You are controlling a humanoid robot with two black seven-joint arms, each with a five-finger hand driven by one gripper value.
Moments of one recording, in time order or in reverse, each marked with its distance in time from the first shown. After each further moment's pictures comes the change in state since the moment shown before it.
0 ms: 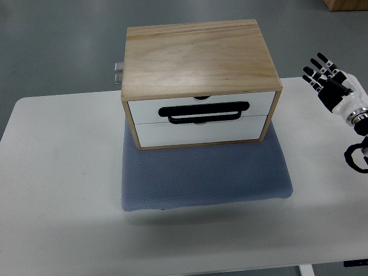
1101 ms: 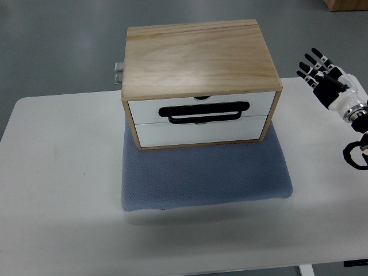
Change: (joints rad) left arm 0.000 0.000 0.000 -0.001 0.000 0.000 0.000; right arm 0.013 0.004 0.000 0.008 0.001 0.043 -0.005
